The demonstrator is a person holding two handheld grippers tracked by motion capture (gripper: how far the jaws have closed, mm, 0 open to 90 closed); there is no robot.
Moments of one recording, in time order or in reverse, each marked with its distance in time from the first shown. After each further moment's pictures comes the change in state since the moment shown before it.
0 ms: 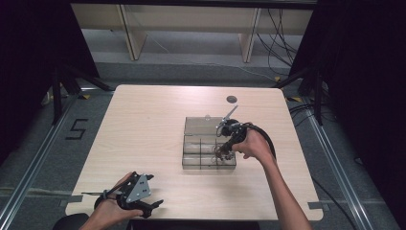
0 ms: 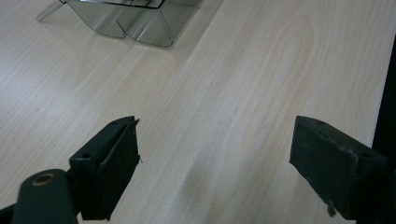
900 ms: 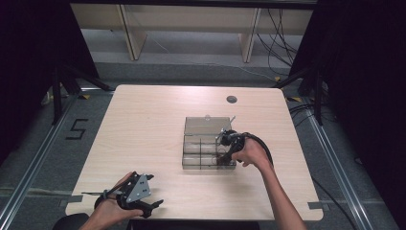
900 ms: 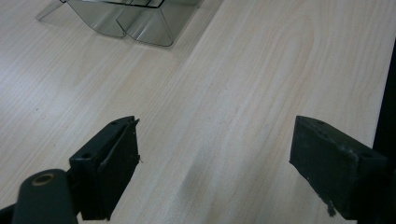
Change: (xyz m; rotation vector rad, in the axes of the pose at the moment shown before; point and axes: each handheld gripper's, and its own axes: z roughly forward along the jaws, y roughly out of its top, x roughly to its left) left arm 0.000 -0.001 0.001 -0.015 0.000 -0.003; right arm -0.005 -0.018 0.041 0.072 0.067 0.008
